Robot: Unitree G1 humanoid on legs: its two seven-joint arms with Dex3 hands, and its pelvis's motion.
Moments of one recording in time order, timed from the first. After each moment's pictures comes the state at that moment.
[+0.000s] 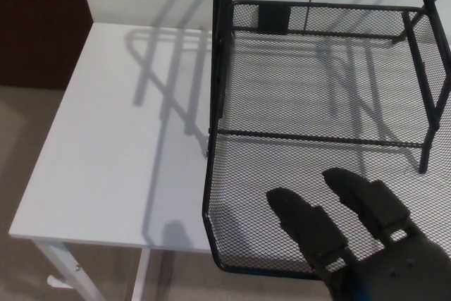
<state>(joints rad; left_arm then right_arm) 0.51 0.46 -0.03 0.51 0.27 -0.45 0.01 0.61 -0.35 0.43 -0.95 -1.38 0.02 0.17</state>
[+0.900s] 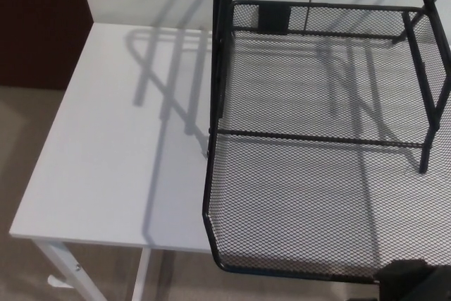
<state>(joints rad) 0.50 0.45 -0.03 0.51 0.27 -0.45 0.01 0.77 -0.57 0.10 -0.95 -0.97 -0.21 0.18</state>
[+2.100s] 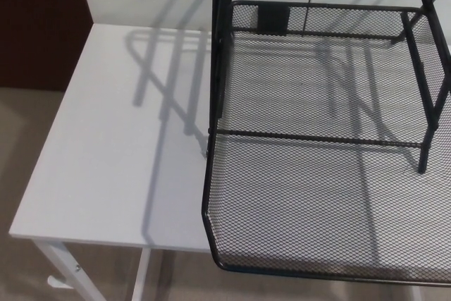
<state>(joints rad) 0.49 0.45 -0.03 0.52 0.27 -0.45 0.01 0.96 -0.65 -0.09 -0.58 -0.58 -0.25 0.29</state>
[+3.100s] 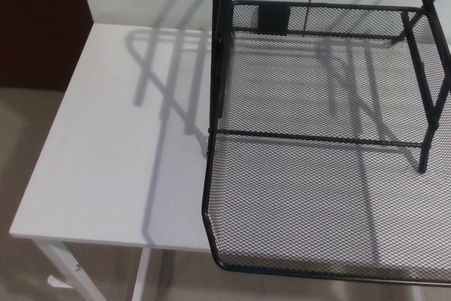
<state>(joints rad) 0.48 0.49 0.04 0.53 0.23 -0.42 -0.05 0.49 -0.32 -0.18 0.22 -0.45 0.01 0.24</state>
